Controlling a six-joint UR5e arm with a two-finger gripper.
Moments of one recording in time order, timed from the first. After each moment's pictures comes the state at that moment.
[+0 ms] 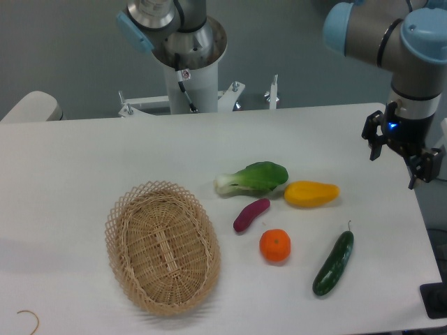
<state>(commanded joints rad) 2.82 -1.97 -1.37 -1.12 1.49 1.80</state>
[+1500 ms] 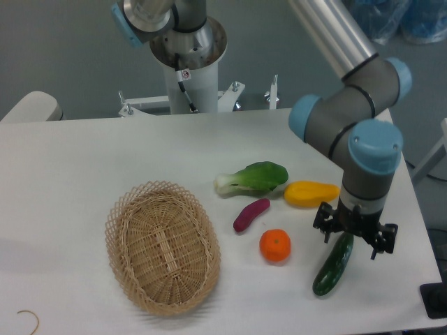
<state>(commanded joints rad) 2.65 -2.29 -1.26 -0.89 1.52 1.11</state>
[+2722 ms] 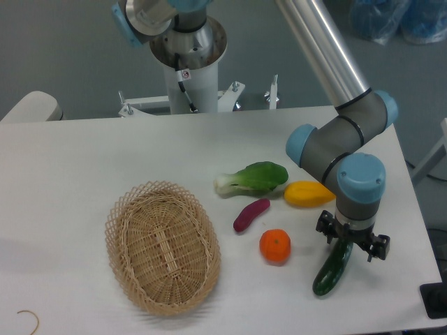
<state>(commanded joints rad) 2.65 -2.29 -1.38 -0.83 1.64 1.19</state>
